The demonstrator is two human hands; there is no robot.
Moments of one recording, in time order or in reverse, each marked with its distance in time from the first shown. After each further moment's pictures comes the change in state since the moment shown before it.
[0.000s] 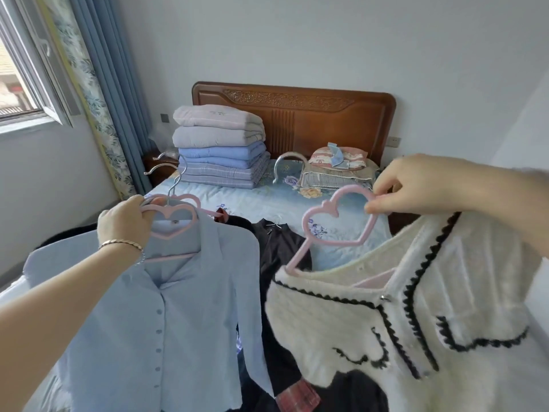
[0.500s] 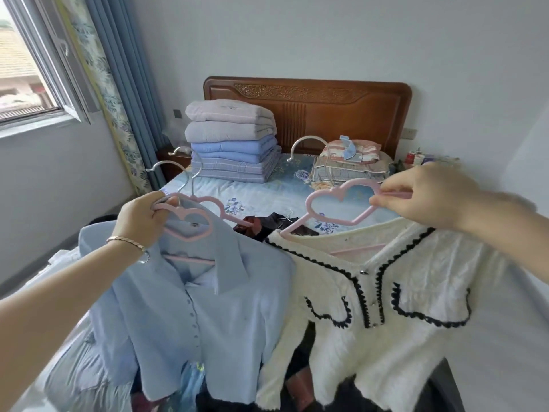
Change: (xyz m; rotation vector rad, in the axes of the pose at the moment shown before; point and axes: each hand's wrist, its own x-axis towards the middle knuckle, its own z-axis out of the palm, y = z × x) left_hand -0.022 0.005 -0.021 -0.348 -0.070 0.118; right_hand -0.003 0.010 0.044 0.176 0.251 0.010
